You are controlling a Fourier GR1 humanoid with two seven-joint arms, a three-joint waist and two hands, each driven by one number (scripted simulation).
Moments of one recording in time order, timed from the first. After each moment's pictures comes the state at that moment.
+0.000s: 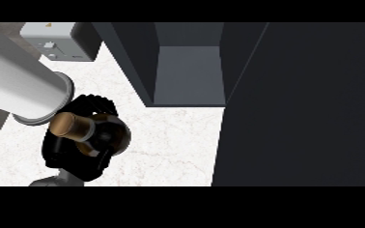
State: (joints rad) left arm -0.03 0.02 0.01 -1.72 0.17 -0.17 -0.16; right arm -0.08 -0.07 0.15 -2.49 -0.04 0.04 0.65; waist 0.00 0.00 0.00
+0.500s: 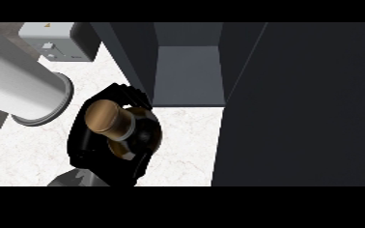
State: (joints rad) left arm -0.14 0.00 -0.24 -1.86 0.17 0.09 0.04; right arm -0.07 -0.07 0.13 -2.49 -0.05 0.05 0.65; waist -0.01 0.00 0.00
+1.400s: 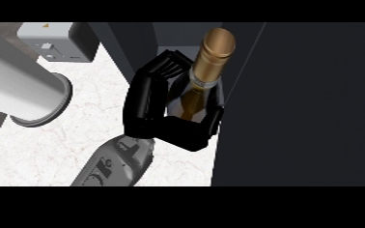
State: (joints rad) left arm -0.50 0.00 -0.43 -1.66 0.16 0.51 0.09; right arm -0.05 -0.06 0.10 -2.49 -0.07 0.09 0.64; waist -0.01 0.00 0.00
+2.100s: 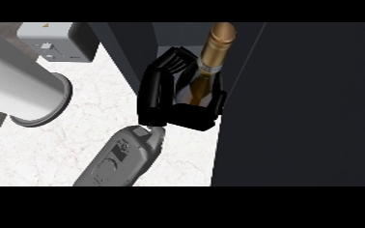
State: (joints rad) left arm -0.55 0.00 -0.45 -1.48 0.25 0.60 -0.05; right arm -0.07 -0.07 0.11 -2.49 -0.06 0.09 0.65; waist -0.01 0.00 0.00
